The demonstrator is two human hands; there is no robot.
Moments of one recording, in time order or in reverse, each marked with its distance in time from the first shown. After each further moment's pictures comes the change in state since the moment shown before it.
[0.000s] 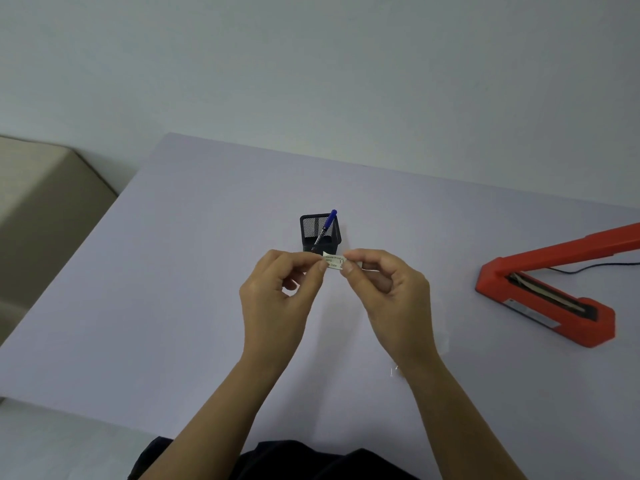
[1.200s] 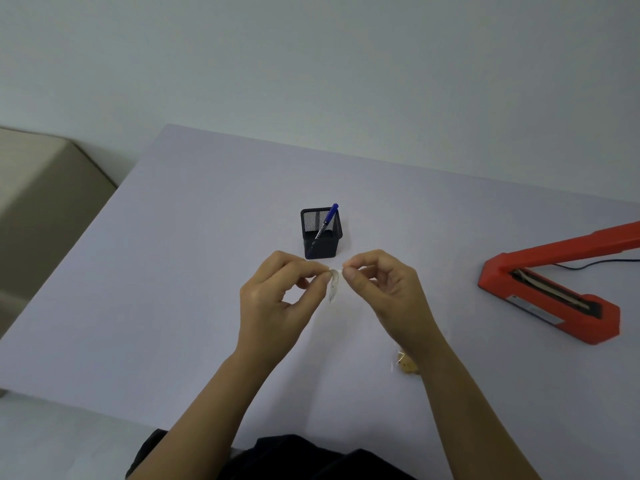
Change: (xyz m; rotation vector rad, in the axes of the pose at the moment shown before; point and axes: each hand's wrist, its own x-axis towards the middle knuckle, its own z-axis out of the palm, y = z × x) left_hand -0.001 -0.022 -0.001 0.084 -0.088 0.252; right_hand 0.014 0.028 -0.012 0.032 -0.232 0.081
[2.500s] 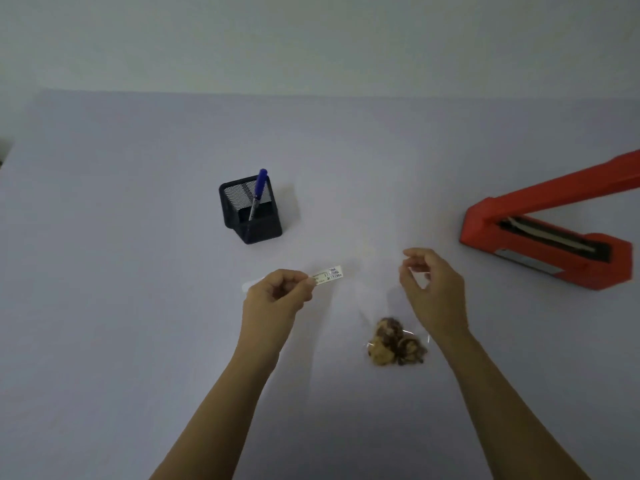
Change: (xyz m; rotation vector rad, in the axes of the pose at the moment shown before) left_hand -0.017 -0.053 0.135 -0.323 -0.335 -1.004; right_hand 0.007 0.170 -0.127 -0.537 0.440 0.217
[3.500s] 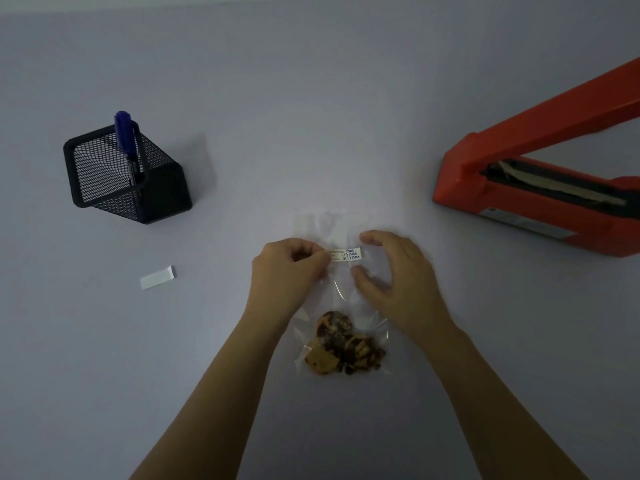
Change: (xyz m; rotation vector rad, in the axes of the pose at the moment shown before) left_hand 0.046 -0.022 0.136 0.341 -0.062 -0.065; right_hand 0.016 0.097 -0.003 -0.035 -0.159 -0.230
